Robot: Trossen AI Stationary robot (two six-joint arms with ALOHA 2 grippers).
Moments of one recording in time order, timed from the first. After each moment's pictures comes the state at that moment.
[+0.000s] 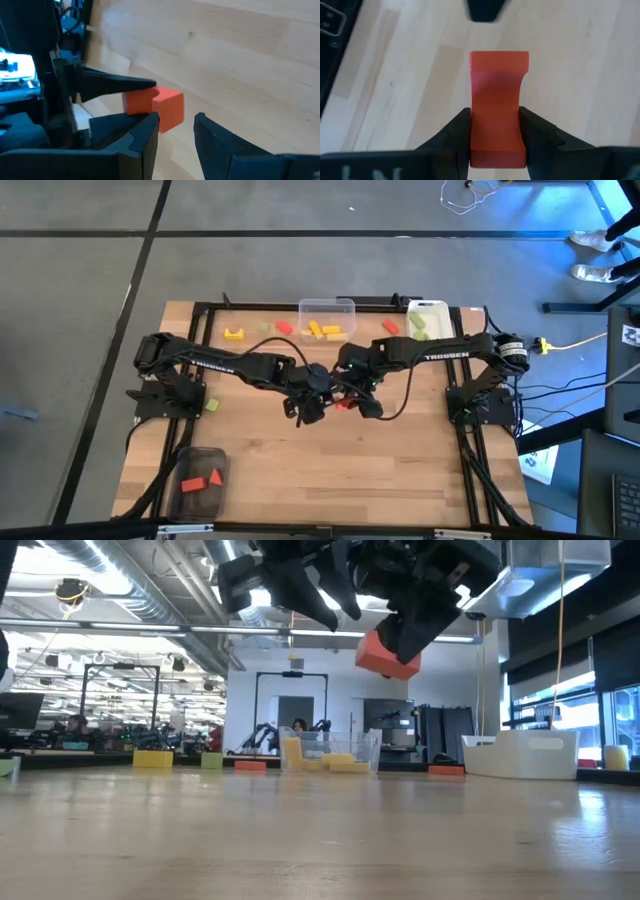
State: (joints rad) left arm -0.09 1.70 1.42 -0.51 -0.06 1.17; right arm -0.07 1.67 1.28 -0.74 -0.37 -0.24
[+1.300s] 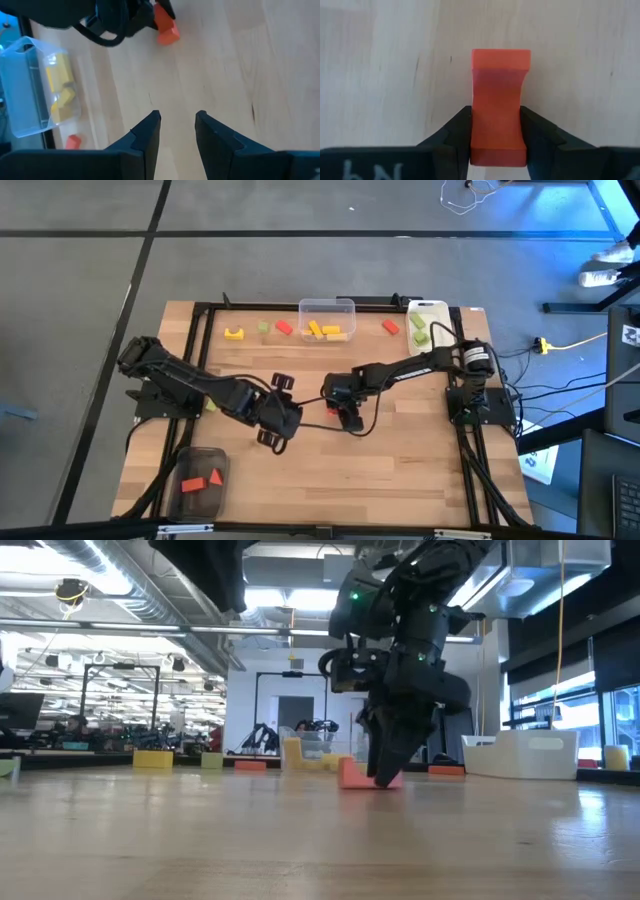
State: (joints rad) left arm -0.36 1.60 1.42 -0.98 -0.45 0.00; right arm 0.01 1.95 1.19 -0.47 -0.12 -0.08
